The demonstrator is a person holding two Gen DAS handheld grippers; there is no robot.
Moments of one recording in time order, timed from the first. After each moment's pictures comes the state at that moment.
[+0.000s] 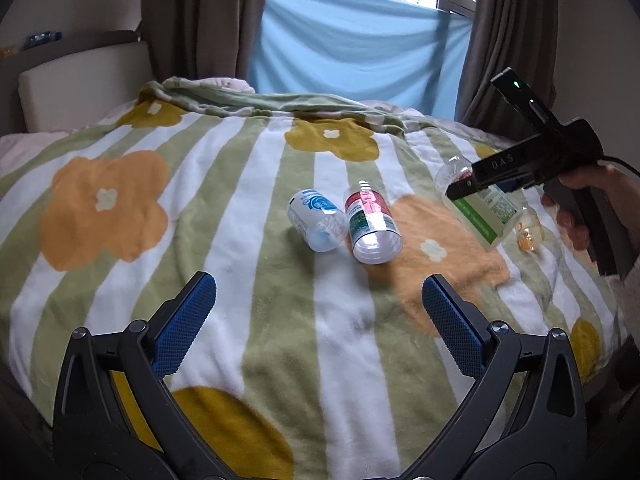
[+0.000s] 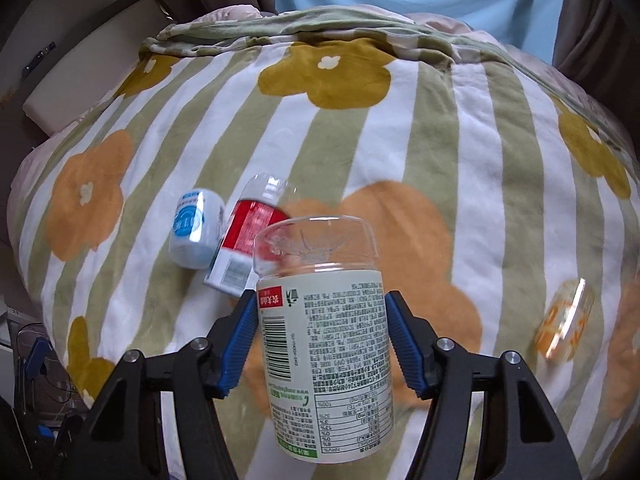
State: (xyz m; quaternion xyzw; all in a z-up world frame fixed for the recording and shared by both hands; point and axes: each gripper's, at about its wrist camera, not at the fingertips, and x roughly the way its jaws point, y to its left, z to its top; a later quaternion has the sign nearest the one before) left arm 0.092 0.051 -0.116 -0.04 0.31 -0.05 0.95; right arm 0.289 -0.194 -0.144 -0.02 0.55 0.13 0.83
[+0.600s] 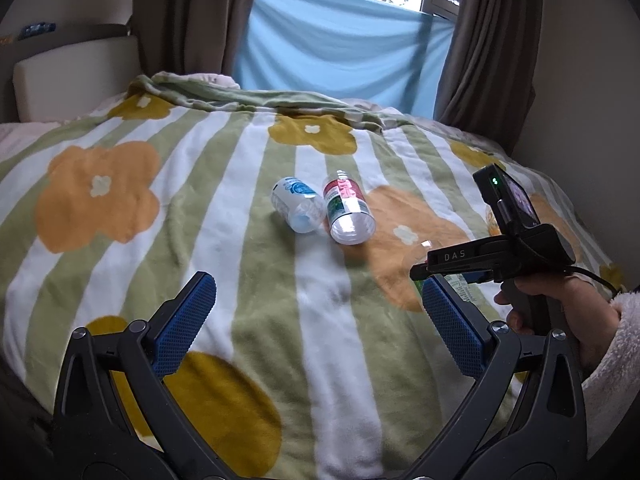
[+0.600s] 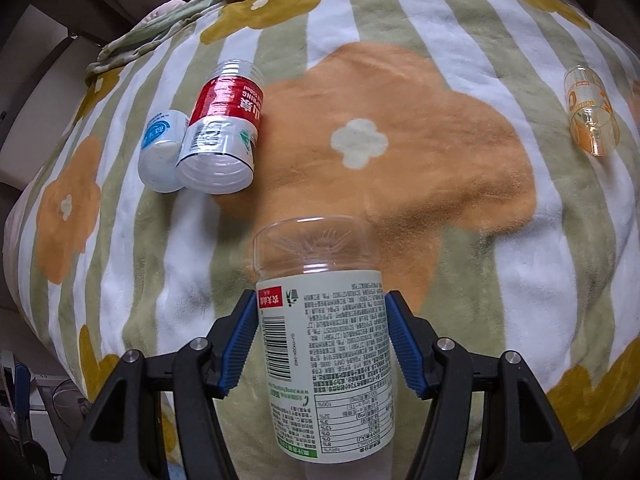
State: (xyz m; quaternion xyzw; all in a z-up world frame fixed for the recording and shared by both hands) left arm 0.056 0.059 -0.112 -0.06 0.31 -0.09 0.94; right arm 0.214 -0.191 -0.230 0.12 0.59 0.05 0.80
